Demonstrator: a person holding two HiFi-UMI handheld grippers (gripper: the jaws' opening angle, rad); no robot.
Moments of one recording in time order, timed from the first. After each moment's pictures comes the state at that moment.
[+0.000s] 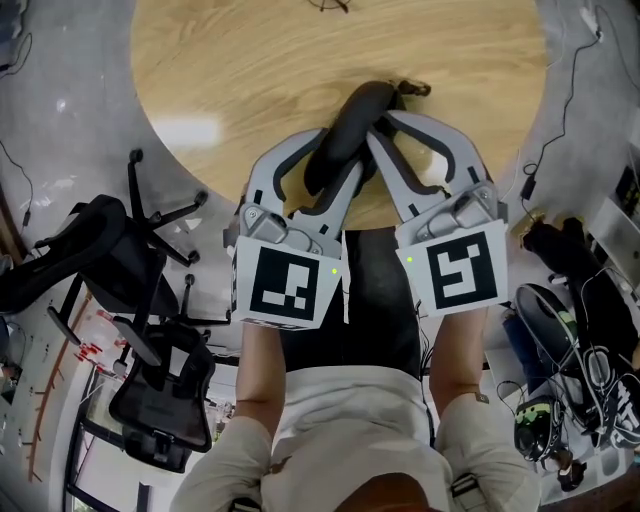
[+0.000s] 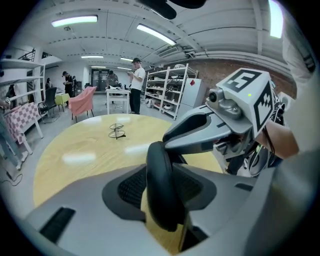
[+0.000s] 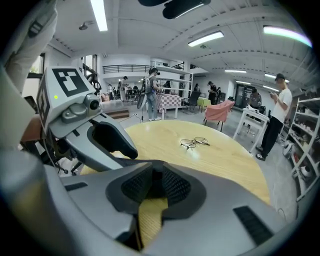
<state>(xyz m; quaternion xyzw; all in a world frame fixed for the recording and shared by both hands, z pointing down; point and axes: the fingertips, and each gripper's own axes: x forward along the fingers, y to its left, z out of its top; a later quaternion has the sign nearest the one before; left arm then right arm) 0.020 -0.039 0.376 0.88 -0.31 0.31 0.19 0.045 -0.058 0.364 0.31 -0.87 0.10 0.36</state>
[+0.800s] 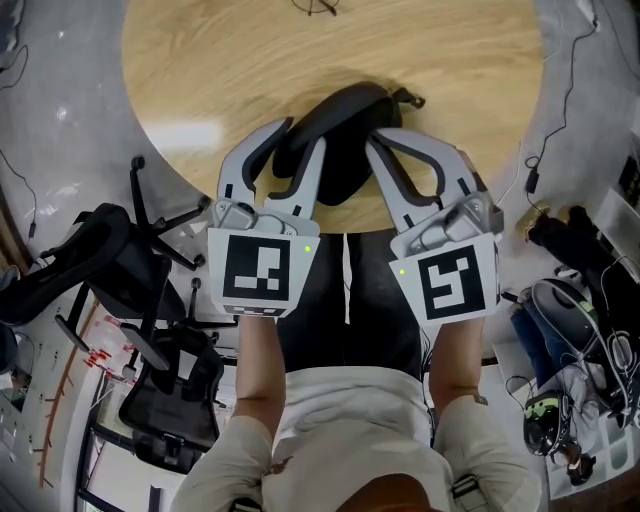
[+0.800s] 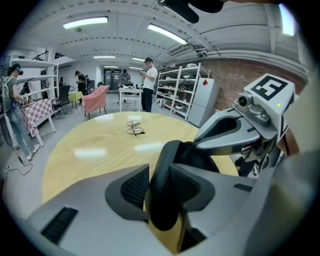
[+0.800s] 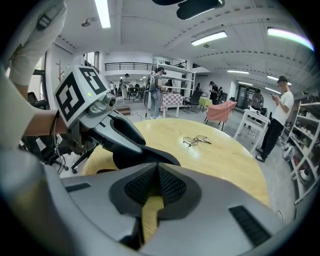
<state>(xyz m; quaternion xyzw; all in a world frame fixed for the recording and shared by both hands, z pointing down) -0.007 -0.065 0.387 0.86 -0.37 0.29 0.20 0.045 -0.045 0.367 0.31 -0.87 0.10 0.37</state>
